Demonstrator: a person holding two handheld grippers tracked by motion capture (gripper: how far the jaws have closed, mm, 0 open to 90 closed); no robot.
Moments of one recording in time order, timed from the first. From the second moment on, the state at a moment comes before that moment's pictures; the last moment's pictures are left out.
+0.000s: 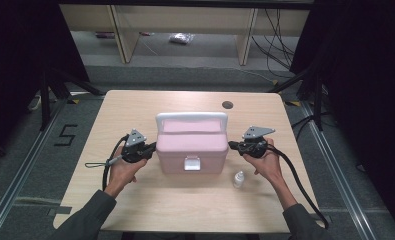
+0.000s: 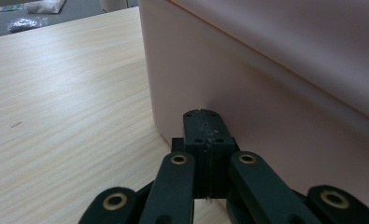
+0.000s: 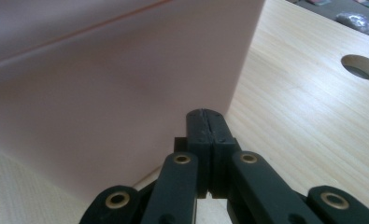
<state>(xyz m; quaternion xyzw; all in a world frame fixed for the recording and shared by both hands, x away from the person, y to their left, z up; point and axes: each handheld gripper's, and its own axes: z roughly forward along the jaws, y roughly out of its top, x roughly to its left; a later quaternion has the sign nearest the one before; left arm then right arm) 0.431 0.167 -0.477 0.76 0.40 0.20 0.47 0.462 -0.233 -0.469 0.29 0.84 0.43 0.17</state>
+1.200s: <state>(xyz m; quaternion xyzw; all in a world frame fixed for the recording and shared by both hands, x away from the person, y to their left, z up) 0.442 0.153 -0.468 0.77 0.39 0.21 0.46 0.456 -0.258 -0.468 0.33 0.83 0.40 0.17</state>
